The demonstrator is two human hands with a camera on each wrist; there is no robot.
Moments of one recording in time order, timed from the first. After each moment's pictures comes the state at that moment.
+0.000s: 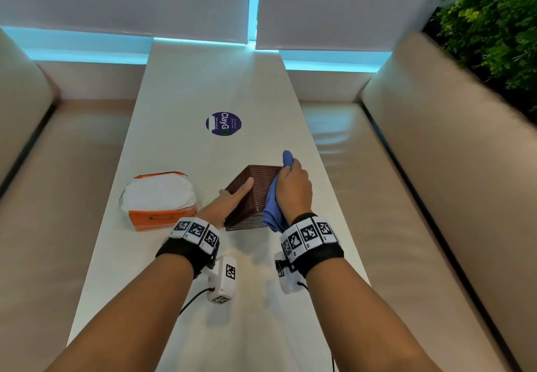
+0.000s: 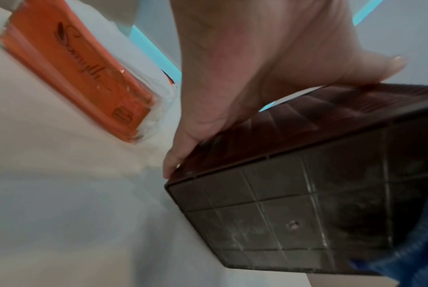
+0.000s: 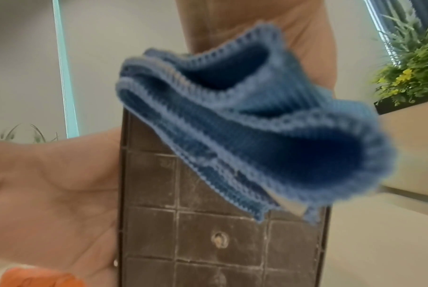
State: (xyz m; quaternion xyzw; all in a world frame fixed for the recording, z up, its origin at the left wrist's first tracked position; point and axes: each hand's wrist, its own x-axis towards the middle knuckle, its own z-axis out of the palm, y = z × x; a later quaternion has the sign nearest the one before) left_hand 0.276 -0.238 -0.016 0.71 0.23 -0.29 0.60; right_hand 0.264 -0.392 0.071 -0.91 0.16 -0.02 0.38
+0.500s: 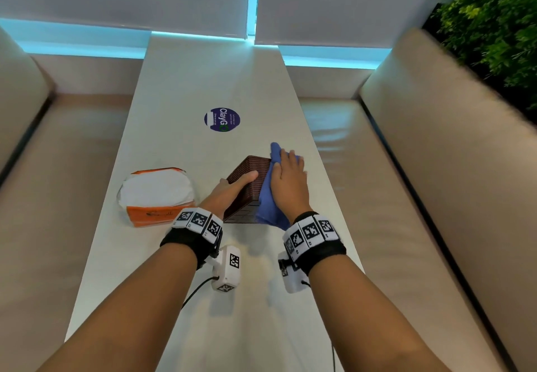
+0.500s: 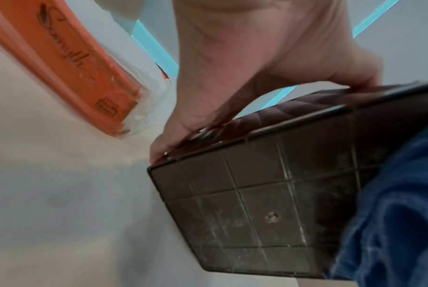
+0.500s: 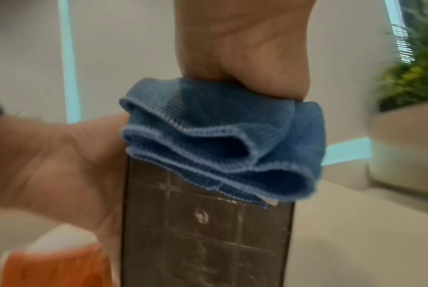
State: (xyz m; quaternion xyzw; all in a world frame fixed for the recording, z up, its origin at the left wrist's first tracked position) left_hand 0.278 -0.245 0.000 0.65 0.21 -0.22 0.70; right_hand 0.262 -0.396 0.071 -0.95 0.03 0.00 0.30
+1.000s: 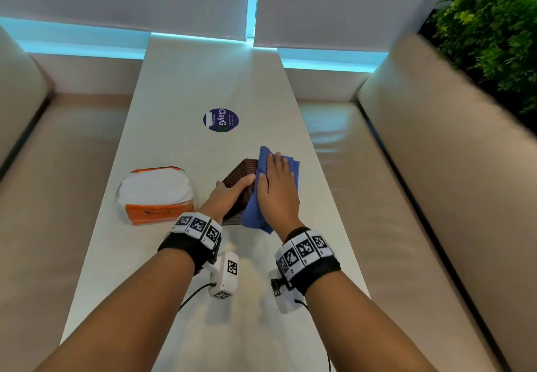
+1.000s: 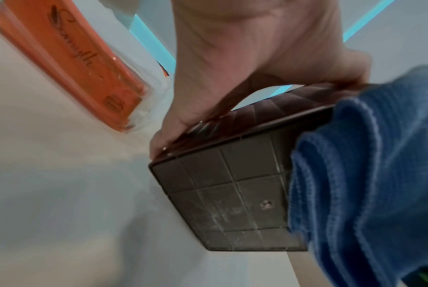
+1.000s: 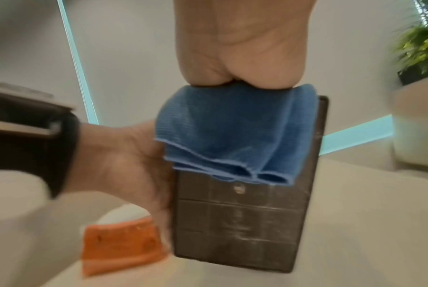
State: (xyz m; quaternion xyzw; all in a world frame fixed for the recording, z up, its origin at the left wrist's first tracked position) left_hand 0.267 -0.249 -0.009 0.67 0.23 -0.19 0.68; right_hand 0.235 -0.381 0.071 -0.96 -0.03 -0.03 0.29
